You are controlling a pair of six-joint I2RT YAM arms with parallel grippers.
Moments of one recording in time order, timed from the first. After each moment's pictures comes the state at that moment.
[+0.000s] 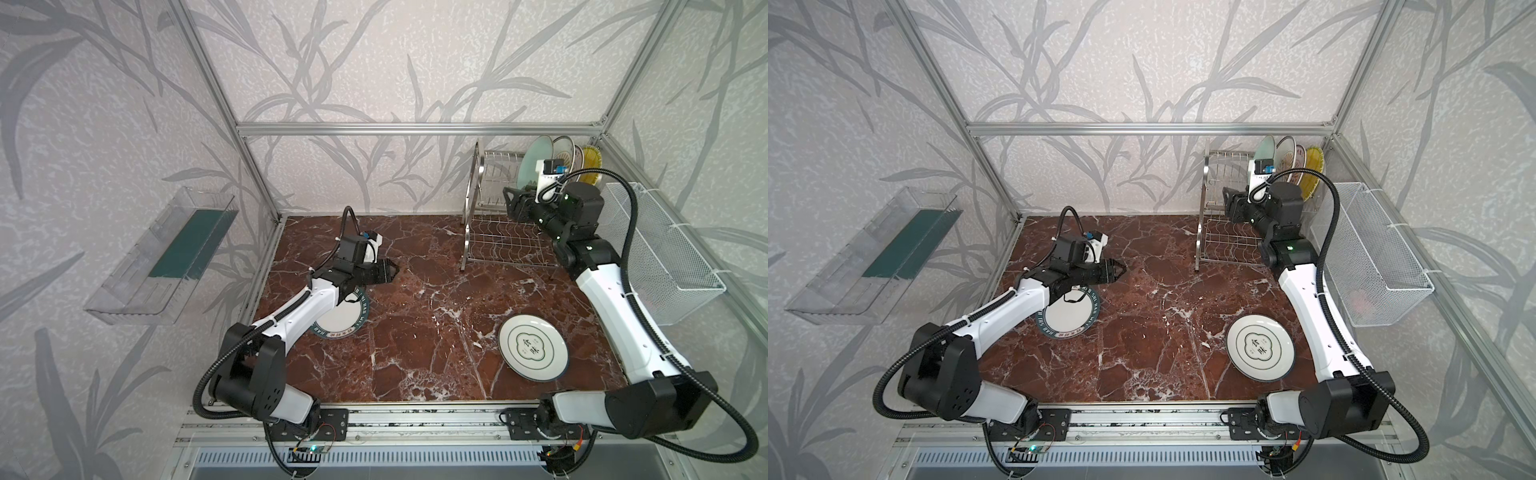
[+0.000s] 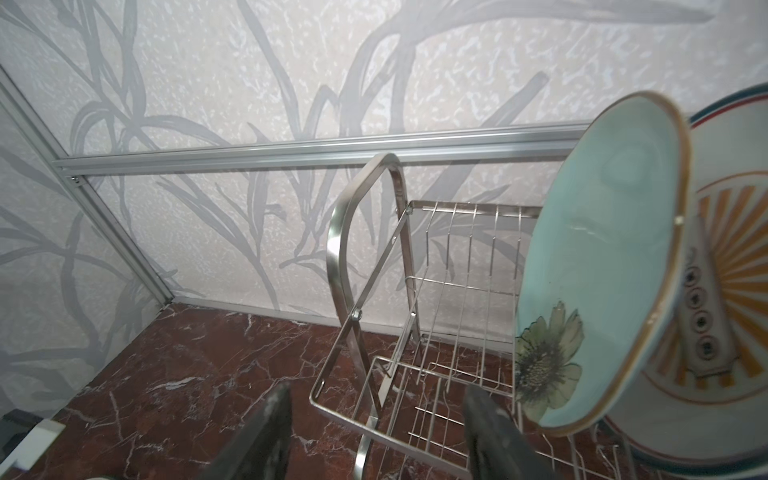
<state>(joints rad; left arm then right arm) -0.33 1.47 1.01 -0.24 0.36 -0.46 0.14 1.35 1.39 -0.18 -0.19 0.13</state>
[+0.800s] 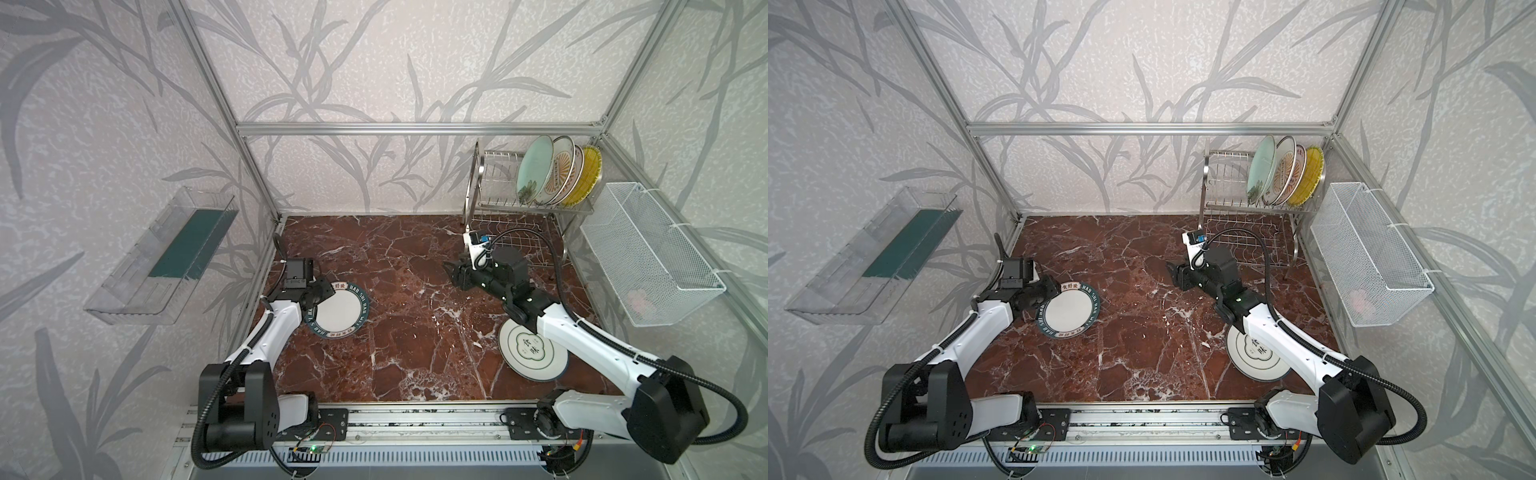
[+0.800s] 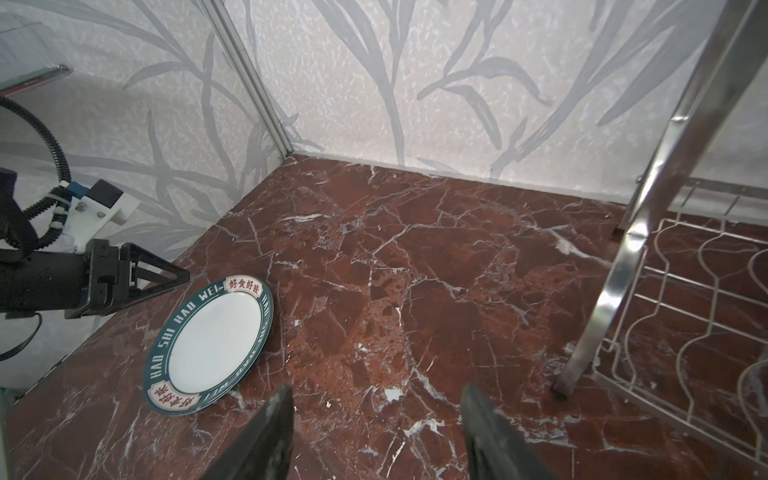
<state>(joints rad) 0.07 1.28 0.76 -0.39 0.03 -0.54 0.54 1.27 0.84 0.08 -0.12 0.23</state>
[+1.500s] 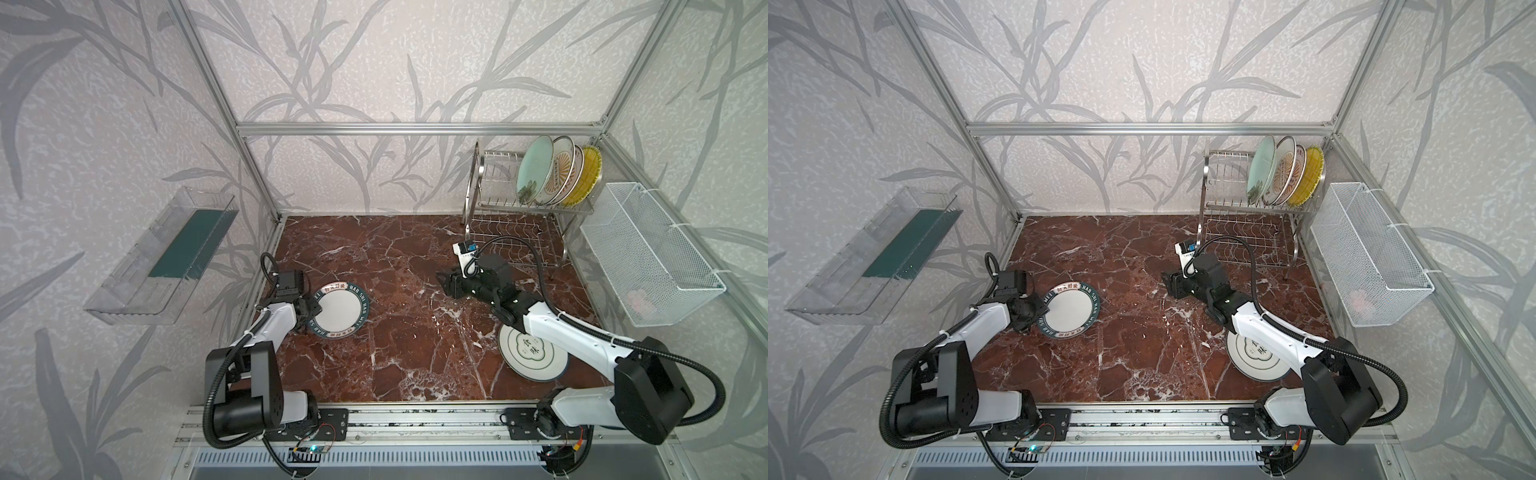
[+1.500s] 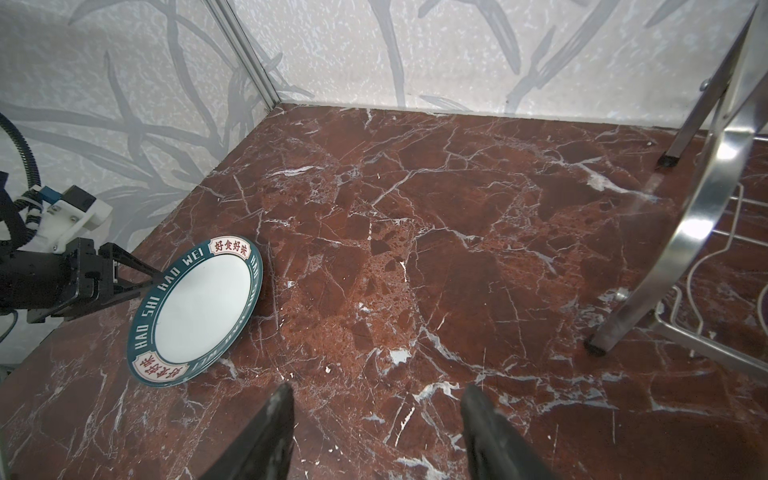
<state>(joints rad) 0.18 1.37 0.68 -0.44 -0.04 -0.55 0.57 1.36 0.82 0.10 -0.12 0.27</state>
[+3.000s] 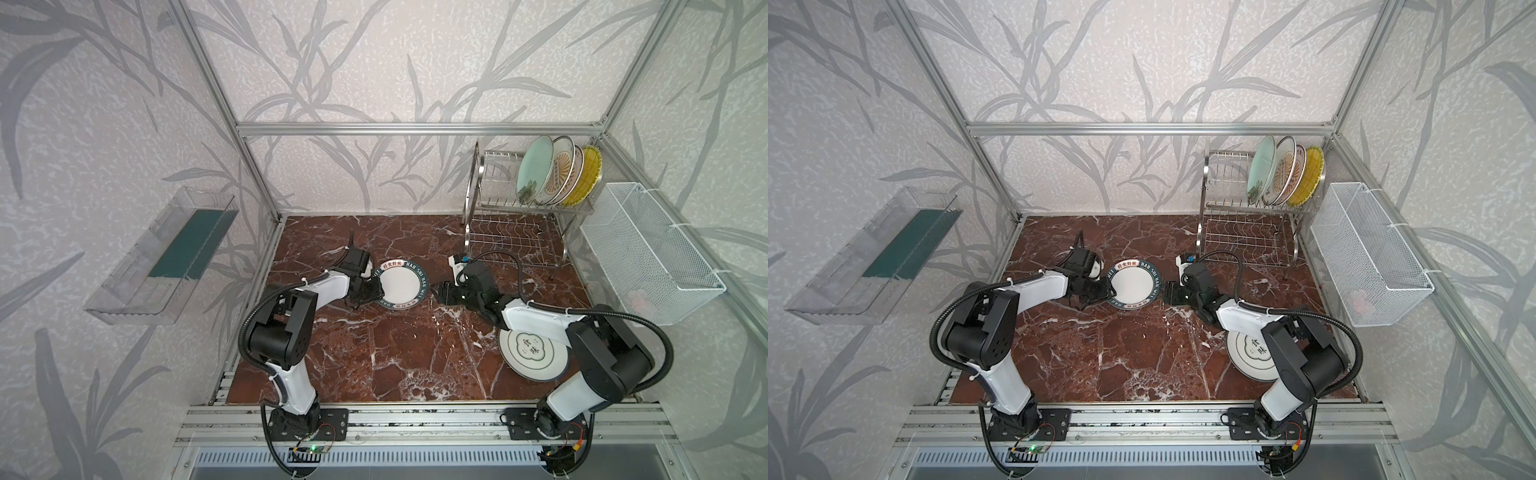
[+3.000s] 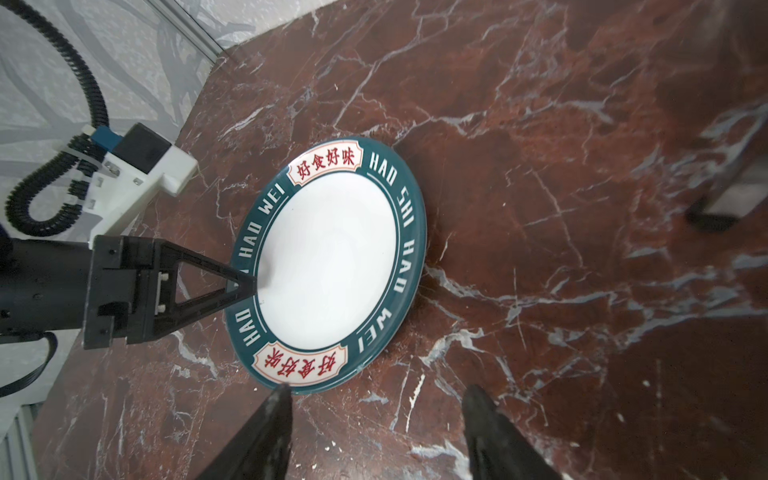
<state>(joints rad) -0.28 1.79 1.03 -0.35 0.25 -0.47 0.55 1.62 0.76 0.26 -0.18 0.54</state>
